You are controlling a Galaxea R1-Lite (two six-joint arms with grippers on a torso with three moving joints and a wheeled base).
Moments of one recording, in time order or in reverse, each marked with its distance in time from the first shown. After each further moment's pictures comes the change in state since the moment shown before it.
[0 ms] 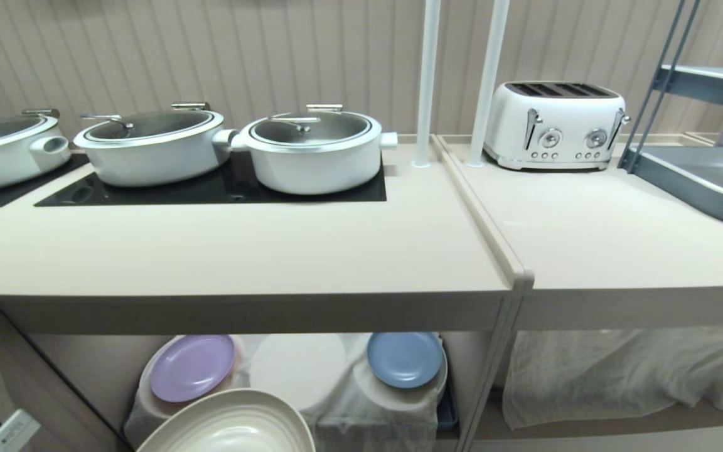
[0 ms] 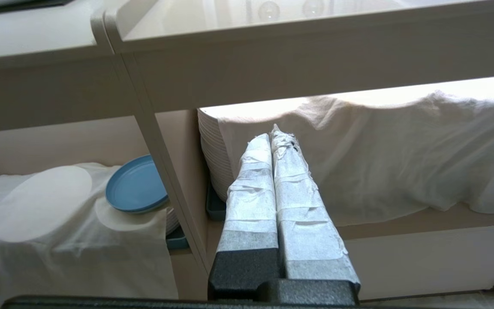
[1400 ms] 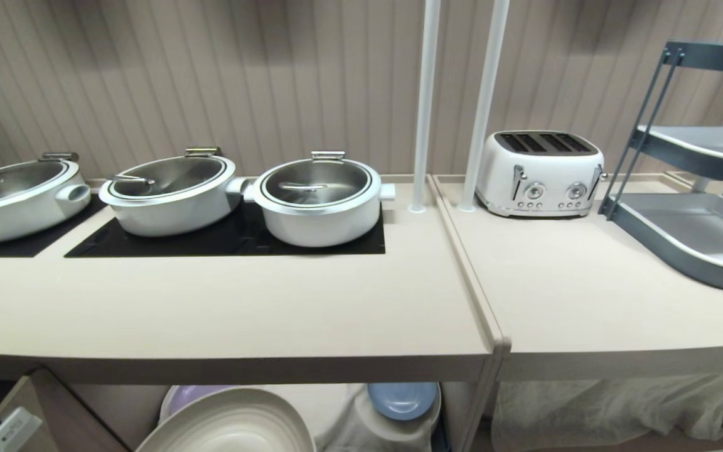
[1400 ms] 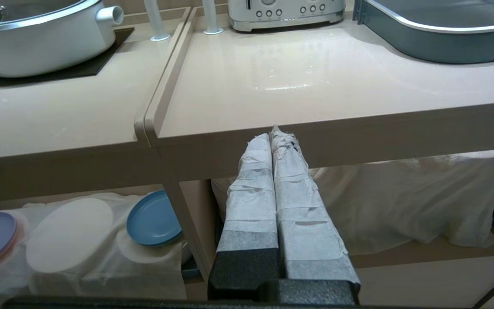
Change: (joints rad) left arm 0.000 0.002 -0.006 0.001 -0.004 0.001; right arm 0.000 0.000 0.000 -0.002 0.001 0.001
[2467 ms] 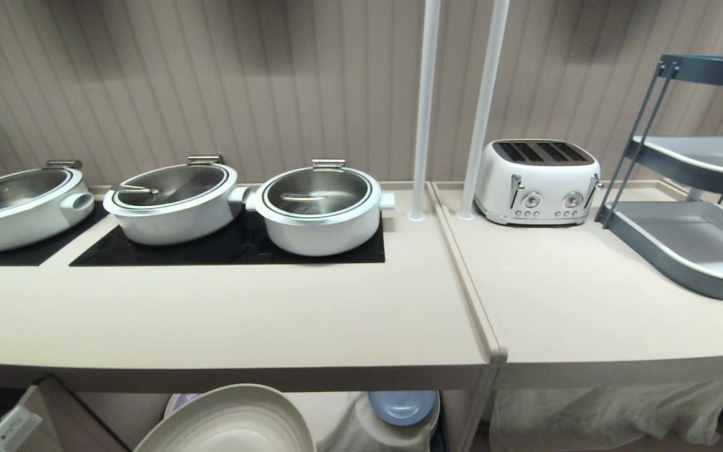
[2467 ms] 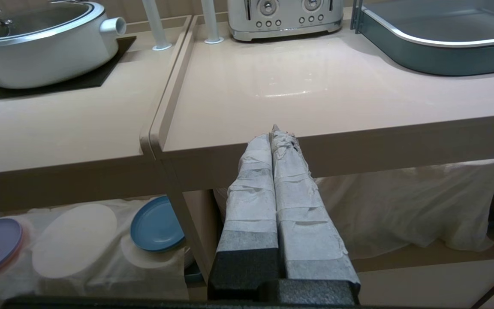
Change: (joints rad) left arm 0.000 0.000 -0.004 0.001 0.001 0.000; right arm 0.000 0.000 0.000 0.002 -0.002 0.004
